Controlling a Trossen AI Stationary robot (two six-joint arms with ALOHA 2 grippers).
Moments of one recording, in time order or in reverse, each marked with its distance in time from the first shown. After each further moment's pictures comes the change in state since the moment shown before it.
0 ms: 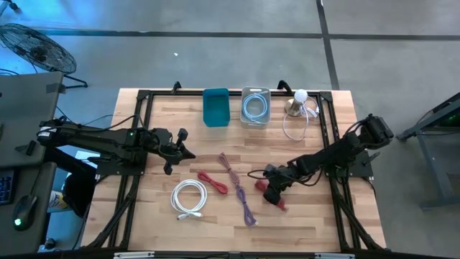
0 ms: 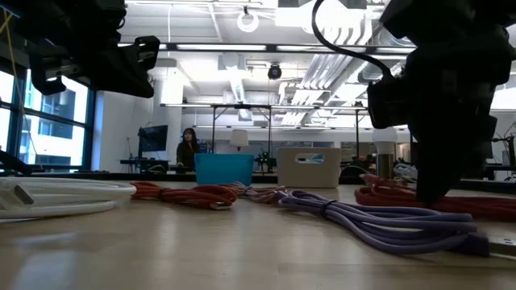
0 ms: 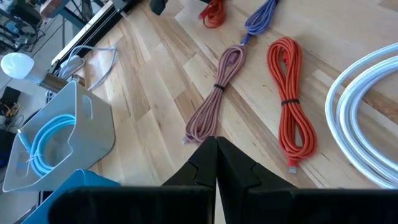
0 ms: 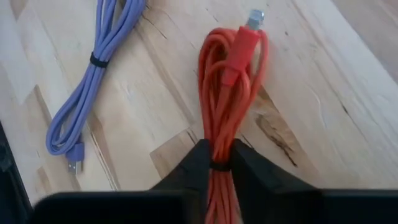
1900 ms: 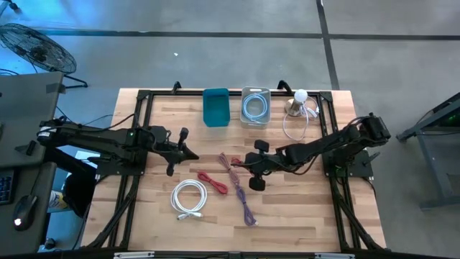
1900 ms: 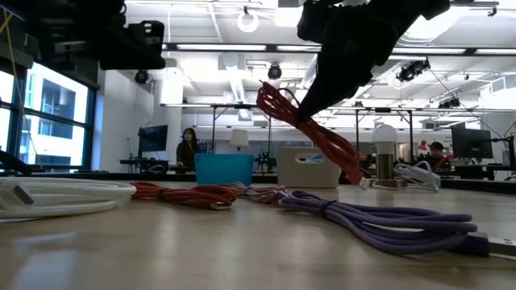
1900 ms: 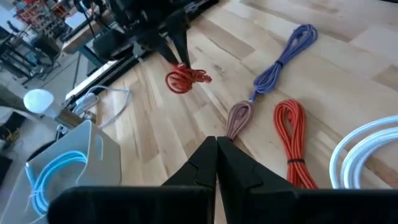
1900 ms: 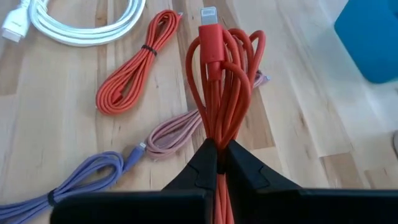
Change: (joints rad) left arm 0.000 0.003 0.000 0.166 0.093 -0.082; right arm -0.125 -0.001 0.332 -0.128 0.335 -0.728
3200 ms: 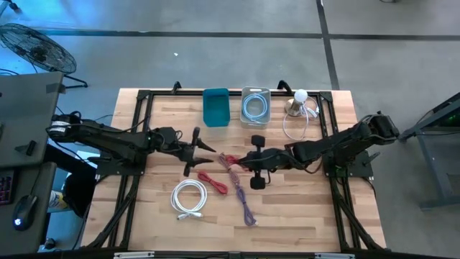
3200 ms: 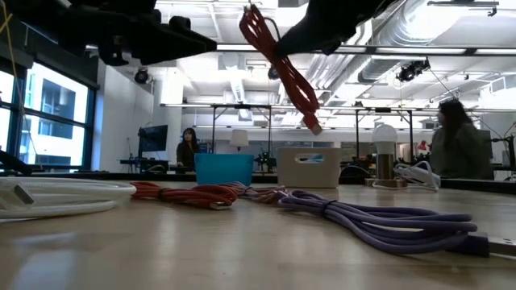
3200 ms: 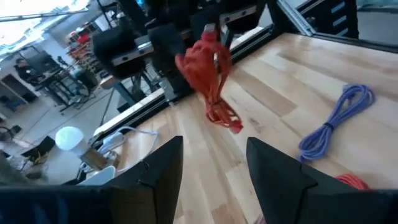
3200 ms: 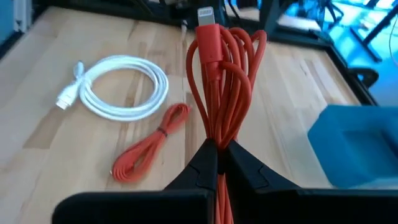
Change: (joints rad) left arm 0.000 0.300 0.000 0.537 -0.008 -0.074; right arm 0.023 -0.102 0.000 0.210 0.030 -0.264
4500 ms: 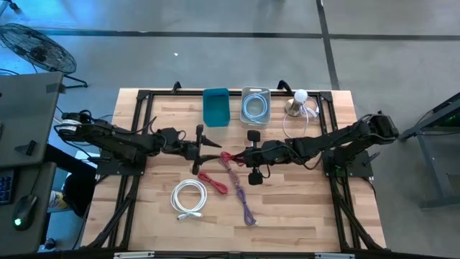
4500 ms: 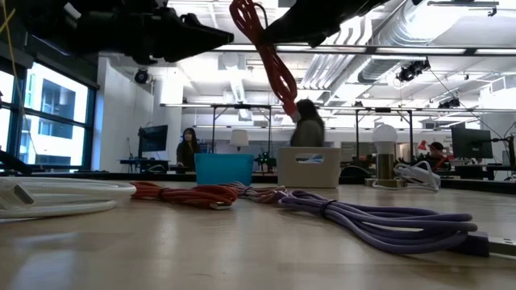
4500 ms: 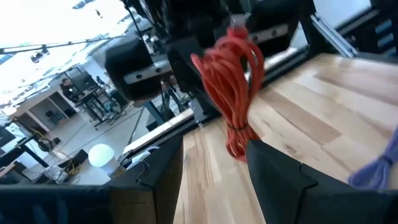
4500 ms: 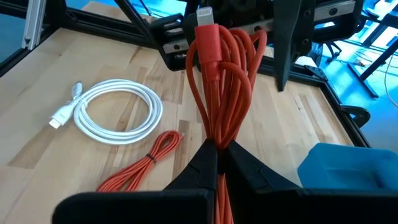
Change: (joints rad) left arm 0.000 0.150 0.000 0.304 -0.064 -0.001; right arm -0.062 0.001 0.000 0.116 -0.080 -0.133
